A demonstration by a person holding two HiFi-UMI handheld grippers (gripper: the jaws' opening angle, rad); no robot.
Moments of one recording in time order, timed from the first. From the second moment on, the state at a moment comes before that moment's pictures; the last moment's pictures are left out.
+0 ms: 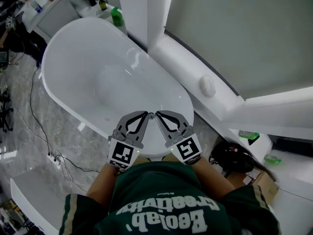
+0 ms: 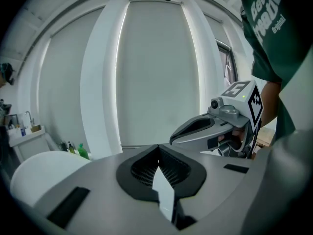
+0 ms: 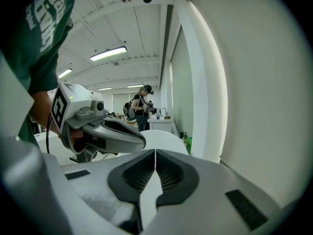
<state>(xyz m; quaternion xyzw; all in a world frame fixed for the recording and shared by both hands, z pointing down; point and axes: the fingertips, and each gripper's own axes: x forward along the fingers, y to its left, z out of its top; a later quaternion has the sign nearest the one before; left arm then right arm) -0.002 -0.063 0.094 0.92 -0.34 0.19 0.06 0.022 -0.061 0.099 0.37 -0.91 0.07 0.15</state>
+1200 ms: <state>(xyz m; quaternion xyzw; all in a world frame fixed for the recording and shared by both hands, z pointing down) -0.001 -0.077 -0.024 0.92 -0.37 0.11 -0.02 0.018 -0.057 -0.024 0.36 -0.93 0.02 0.04</state>
